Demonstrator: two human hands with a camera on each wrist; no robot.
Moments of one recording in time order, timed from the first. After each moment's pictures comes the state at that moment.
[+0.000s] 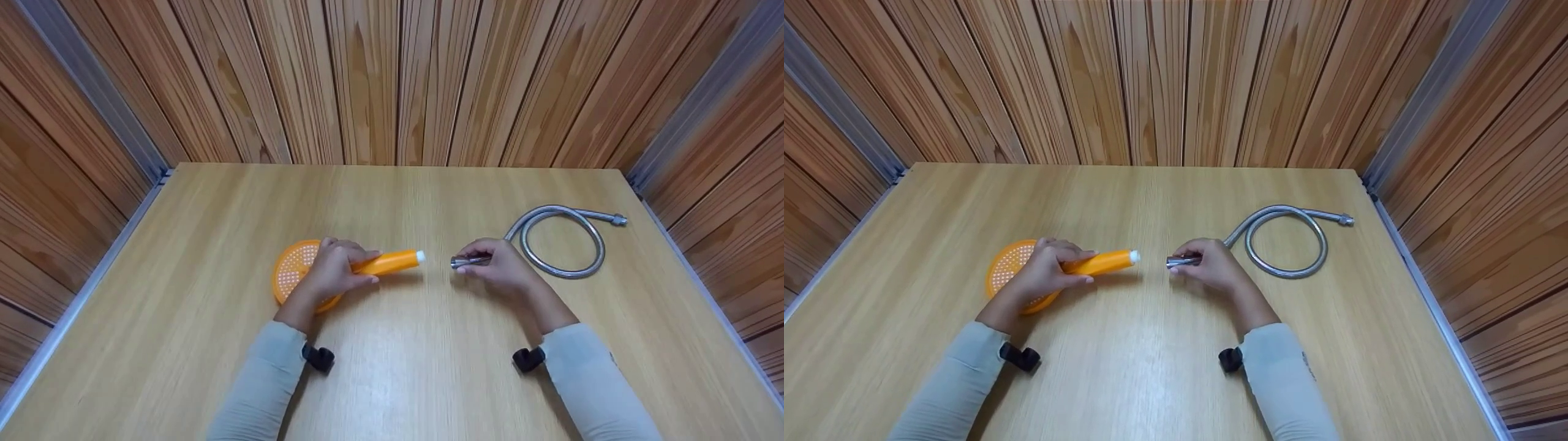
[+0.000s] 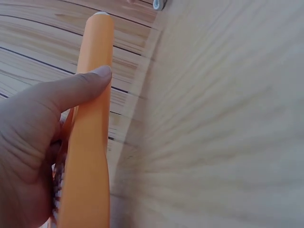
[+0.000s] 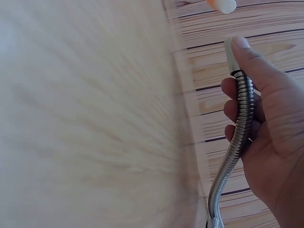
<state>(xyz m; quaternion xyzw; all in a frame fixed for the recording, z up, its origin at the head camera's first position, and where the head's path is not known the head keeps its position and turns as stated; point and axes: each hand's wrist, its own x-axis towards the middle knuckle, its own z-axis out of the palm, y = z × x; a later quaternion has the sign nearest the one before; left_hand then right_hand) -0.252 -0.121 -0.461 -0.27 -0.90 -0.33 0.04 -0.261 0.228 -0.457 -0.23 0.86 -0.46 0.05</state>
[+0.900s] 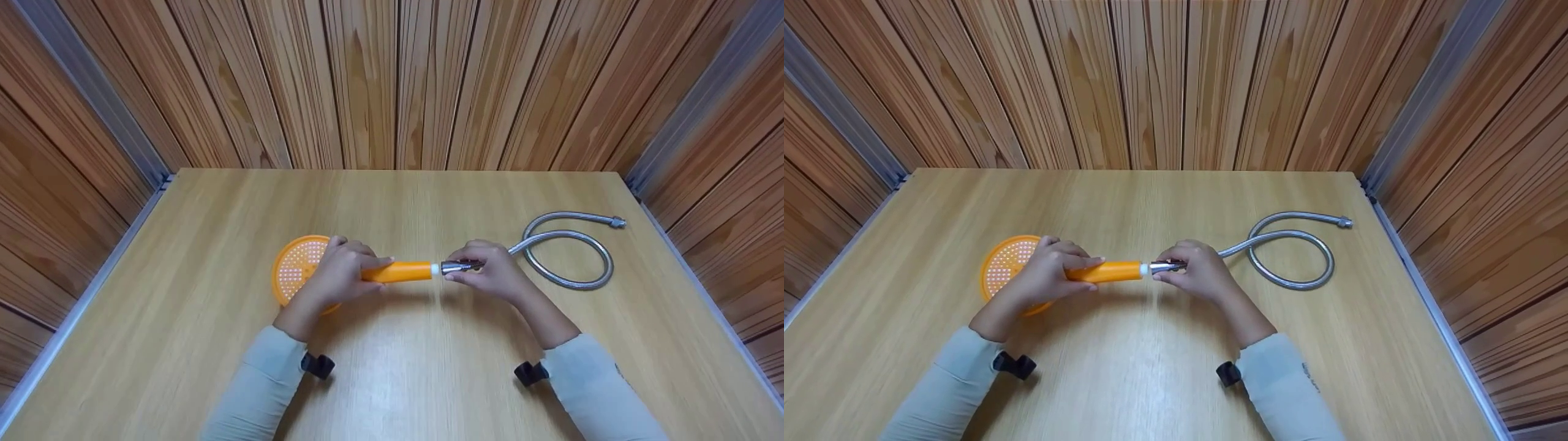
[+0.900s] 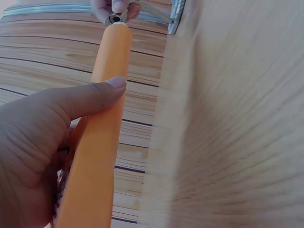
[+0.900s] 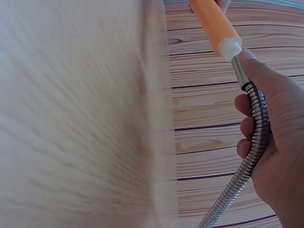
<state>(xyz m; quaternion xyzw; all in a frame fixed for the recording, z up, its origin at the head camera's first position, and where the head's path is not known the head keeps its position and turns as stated) -0.229 -0.106 -0.424 -0.34 -0.91 -0.24 0.08 -0.238 0.206 -0.435 -0.35 0.84 -0.41 -0.10</state>
